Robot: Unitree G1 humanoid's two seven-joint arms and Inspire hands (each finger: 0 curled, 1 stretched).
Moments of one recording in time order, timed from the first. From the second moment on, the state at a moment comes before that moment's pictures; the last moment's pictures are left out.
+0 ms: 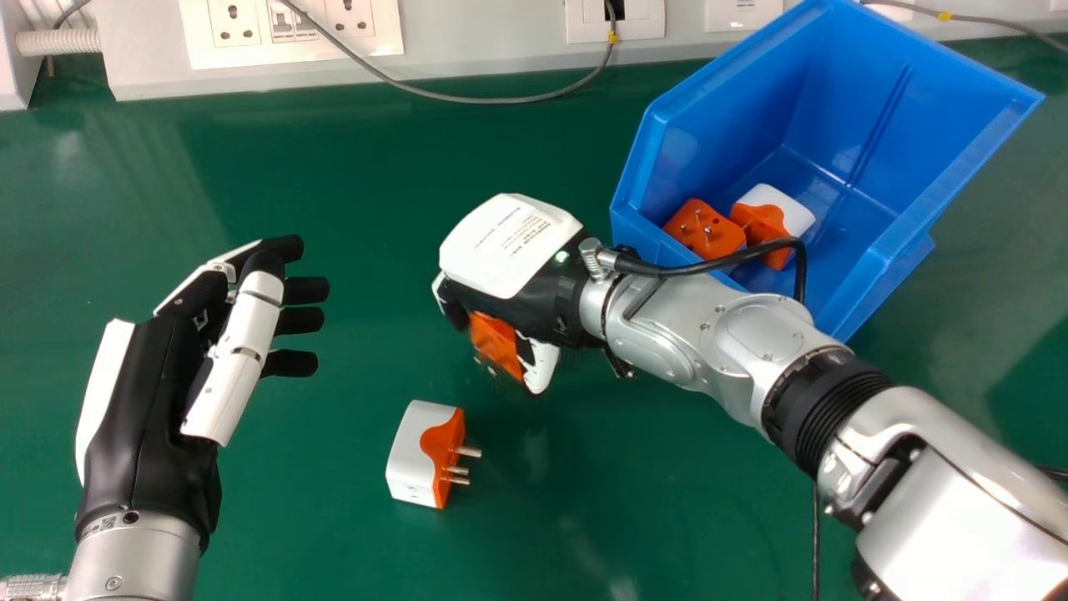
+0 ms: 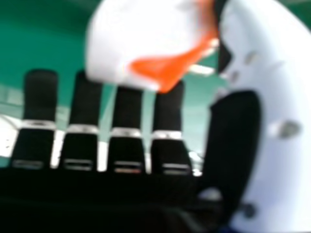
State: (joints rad) left arm 0.30 0.13 0.16 -0.78 0.00 0.52 -0.03; right arm -1.08 -0.12 0.82 1.09 -0.99 -0.32 -0.06
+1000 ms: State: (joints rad) left arm 0.32 0.12 0.16 -0.81 0.00 0.53 -0.03; right arm -1.08 -0.13 0.86 1.08 -1.03 -0.31 -0.10
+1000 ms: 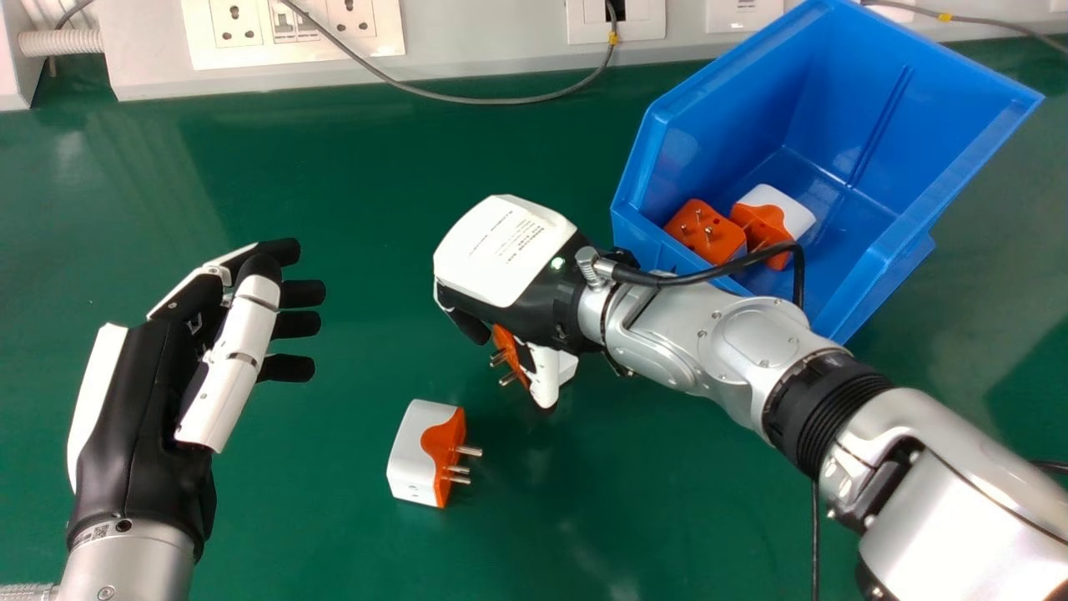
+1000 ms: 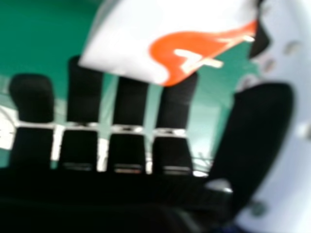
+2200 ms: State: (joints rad) left arm 0.33 0.12 0.18 -0.83 0.00 0.54 -0.04; right arm -1.01 -0.17 0.75 0.99 -0.92 -0.34 -0.06
